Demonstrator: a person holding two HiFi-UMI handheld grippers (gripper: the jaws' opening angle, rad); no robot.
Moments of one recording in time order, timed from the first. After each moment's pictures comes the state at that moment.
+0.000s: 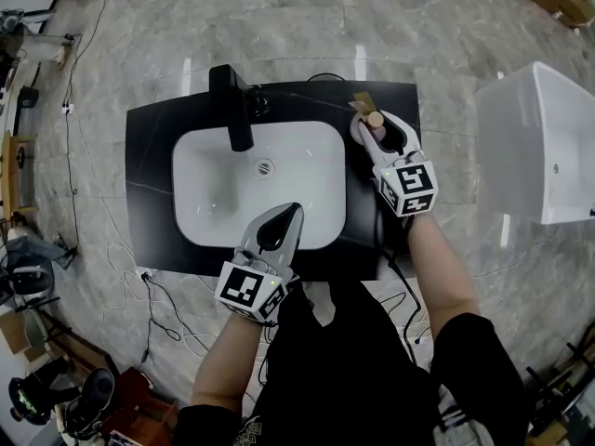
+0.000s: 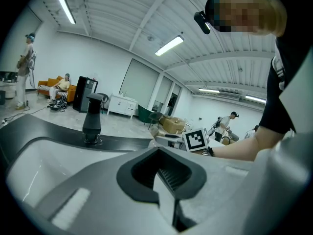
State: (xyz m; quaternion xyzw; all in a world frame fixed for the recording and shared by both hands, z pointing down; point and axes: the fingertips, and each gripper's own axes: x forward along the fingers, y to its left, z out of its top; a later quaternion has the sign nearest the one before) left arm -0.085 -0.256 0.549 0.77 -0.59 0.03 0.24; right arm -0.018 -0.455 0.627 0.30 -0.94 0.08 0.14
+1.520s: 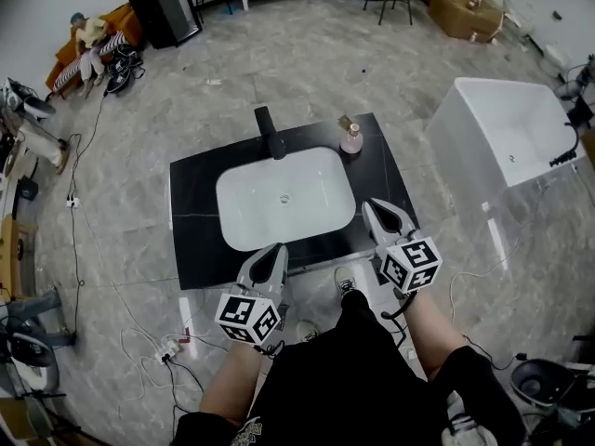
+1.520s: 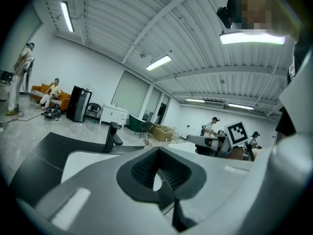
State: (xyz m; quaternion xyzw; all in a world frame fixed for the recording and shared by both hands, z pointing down) left arm -0.151 -0.053 0.446 0.81 -0.55 -0.01 0.20; right arm 0.011 -0.161 0.445 0.40 -0.91 0.14 0.06
